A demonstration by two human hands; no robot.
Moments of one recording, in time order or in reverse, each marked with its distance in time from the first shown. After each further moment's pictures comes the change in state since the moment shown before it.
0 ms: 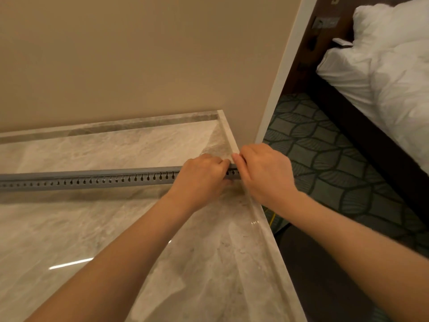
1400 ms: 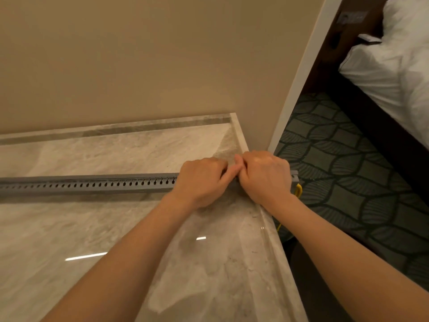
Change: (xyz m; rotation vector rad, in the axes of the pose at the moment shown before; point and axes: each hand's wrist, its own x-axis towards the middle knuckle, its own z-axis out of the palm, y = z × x) left_hand 0.012 -0.024 0.025 -0.093 -0.011 -0.207; right_hand 0.021 0.006 0.049 0.026 0.085 0.050
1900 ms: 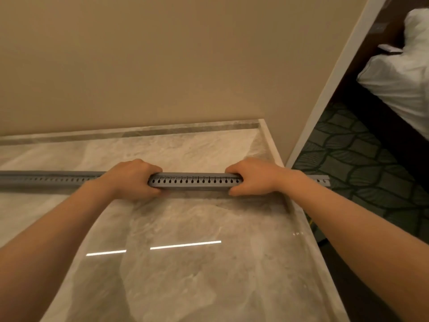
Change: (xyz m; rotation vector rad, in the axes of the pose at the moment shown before) left_hand -0.071 -0.166 -0.076 0.139 -0.474 -0.139; right_hand 0.047 -0.044 0.006 0.354 -0.932 -0.318
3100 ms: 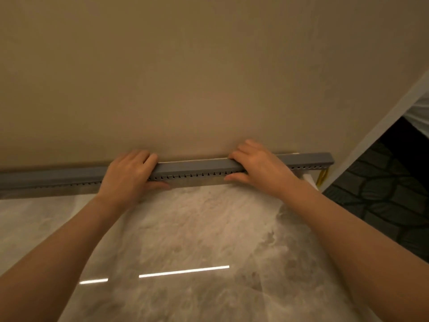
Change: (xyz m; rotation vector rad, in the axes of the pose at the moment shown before) left_hand 0.074 -0.087 -0.020 0.252 0.587 0.106; right_hand 0.123 0.022 -0.043 -0.276 0.560 -0.176
